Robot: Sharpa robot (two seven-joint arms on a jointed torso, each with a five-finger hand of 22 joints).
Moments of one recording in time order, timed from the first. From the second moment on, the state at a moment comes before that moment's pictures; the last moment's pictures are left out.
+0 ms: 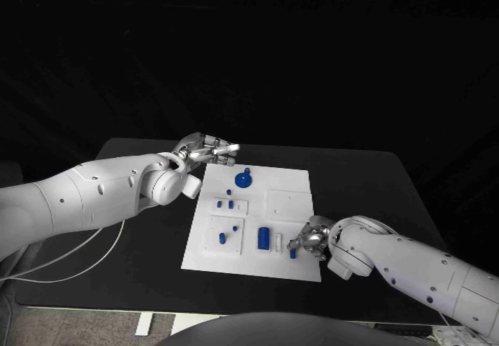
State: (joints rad) left arm 1.20 -0.75 -0.18 1.20 -0.17 -0.16 0.32; left_hand 1.31 -0.09 -0.09 0.09 0.06 1.00 0.15 0.06 0.06 1.07 0.15 0.07 0.06 1.13 0.14 0.06 0.07 0.03 0.96 0.12 0.11 0.09; right arm 0.79 -0.61 0.14 1.33 -1.08 -0.06 -0.53; right_hand 1.09 -0.08 0.42 -0.18 0.63 1.16 0.08 0.06 0.38 1.32 -0.03 0.94 1.20 1.44 -0.09 0.97 1.02 0.06 1.46 -0.11 0.80 1.31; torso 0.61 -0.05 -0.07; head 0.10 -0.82
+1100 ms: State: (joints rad) left arm 1.20 -0.74 -0.18 1.20 -0.18 -0.15 0.31; left_hand 1.30 -0.07 -0.09 0.06 0.06 0.99 0.16 0.06 0.06 1.07 0.15 0.07 0.06 1.13 0.14 0.06 0.07 0.03 0.96 0.12 0.11 0.09; right arm 0.80 -0.55 0.14 1.31 -1.02 -0.12 -0.56; right_hand 1.10 -0.03 0.31 -0.24 0.44 1.20 0.06 0.06 0.07 1.34 -0.04 0.94 1.20 1.45 -0.09 0.96 1.02 0.06 1.46 -0.12 0.76 1.31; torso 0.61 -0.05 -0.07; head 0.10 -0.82
